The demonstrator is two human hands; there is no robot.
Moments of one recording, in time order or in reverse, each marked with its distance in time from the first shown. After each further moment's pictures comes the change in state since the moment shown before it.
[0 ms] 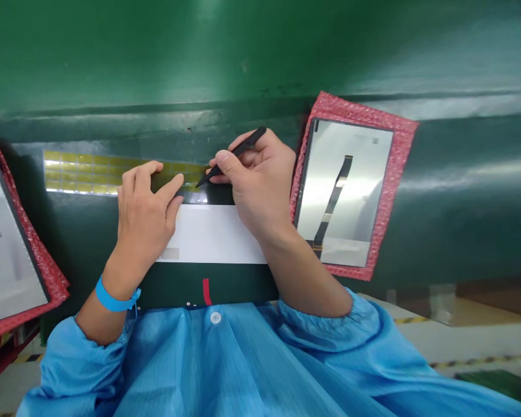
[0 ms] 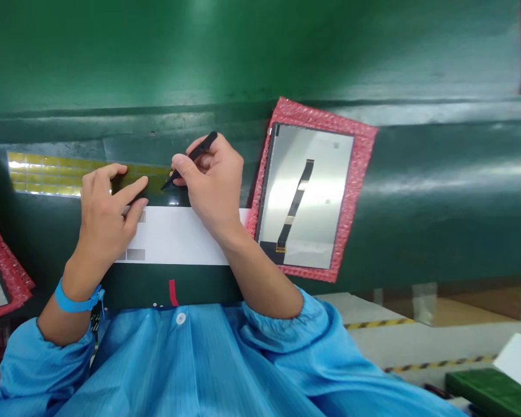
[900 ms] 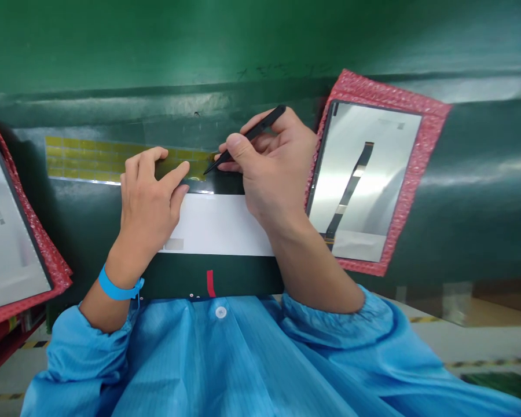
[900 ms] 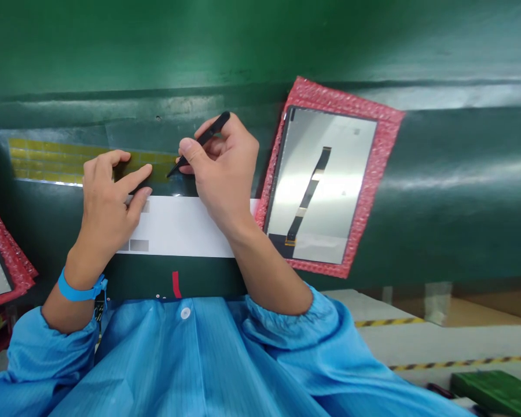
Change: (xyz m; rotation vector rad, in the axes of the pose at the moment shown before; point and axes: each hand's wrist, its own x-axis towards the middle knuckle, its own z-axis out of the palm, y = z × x) left_hand 0.001 0.002 -0.001 -0.005 -0.028 -0.024; right_hand -0.001 -0.001 -0.006 -0.080 -0.035 0.022
